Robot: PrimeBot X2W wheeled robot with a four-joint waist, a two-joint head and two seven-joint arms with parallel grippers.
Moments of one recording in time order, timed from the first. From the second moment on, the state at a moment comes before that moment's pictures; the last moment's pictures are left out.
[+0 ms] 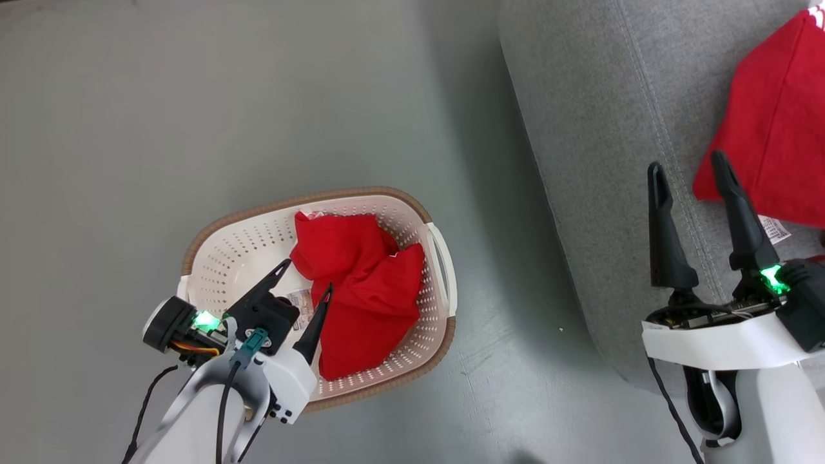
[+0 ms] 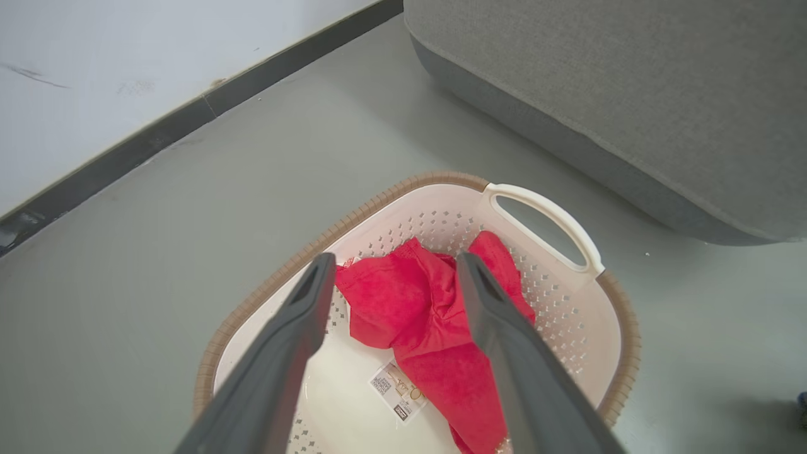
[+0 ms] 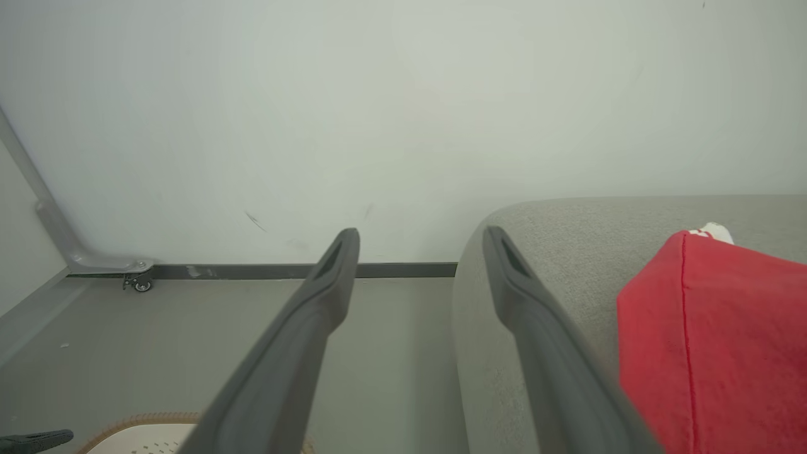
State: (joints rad) left arm -0.45 0.26 -0.52 0.58 -0.09 0.01 -0.18; right arm -0.20 -0.04 -0.02 0.00 0.12 0.12 -0.22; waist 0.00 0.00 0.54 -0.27
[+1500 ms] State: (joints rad) left arm -0.67 0.24 -0.62 0.88 0.02 -0.04 -0.14; right arm -0.34 -0.04 -0.01 0.04 0.19 0.12 -0.25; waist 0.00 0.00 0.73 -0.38
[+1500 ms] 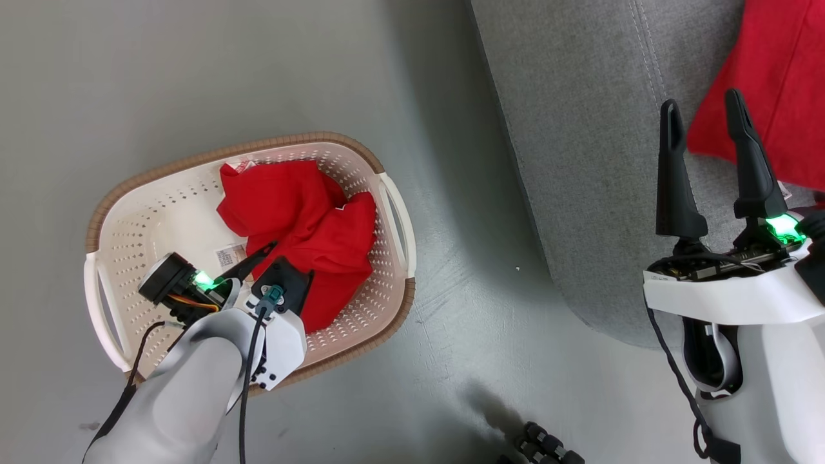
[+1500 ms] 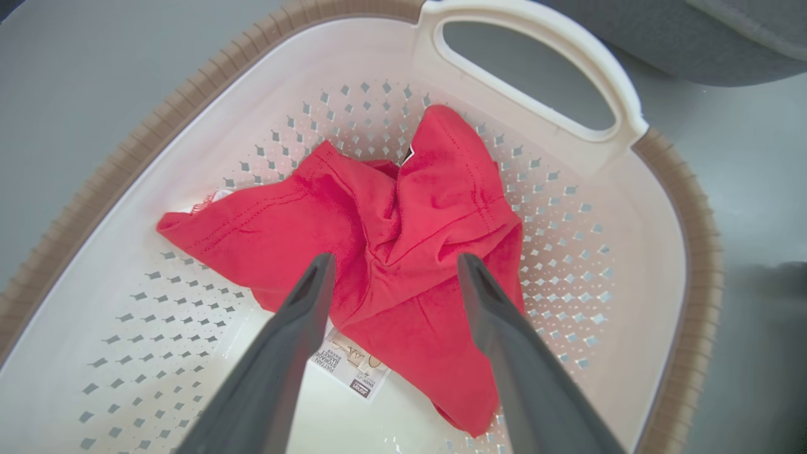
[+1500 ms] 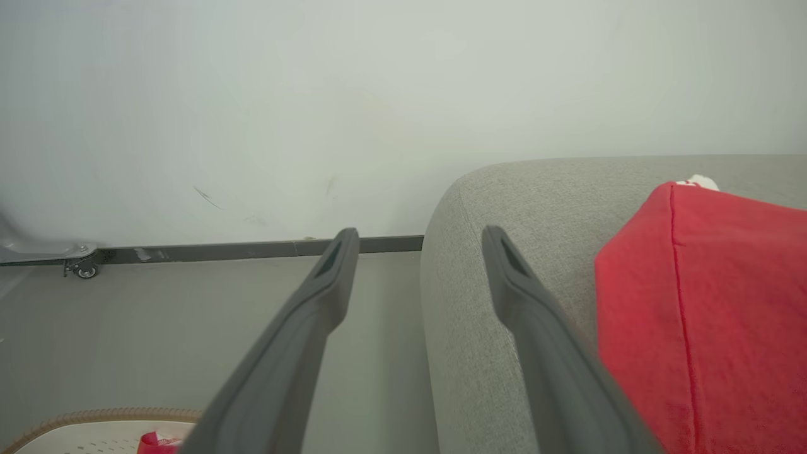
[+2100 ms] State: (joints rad) left arm -0.73 0.21 -0.66 0.99 0.06 -0.03 -0.11; right arm -0.36 -0.04 0.01 0.05 0.22 0.12 -0.25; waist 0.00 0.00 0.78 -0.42
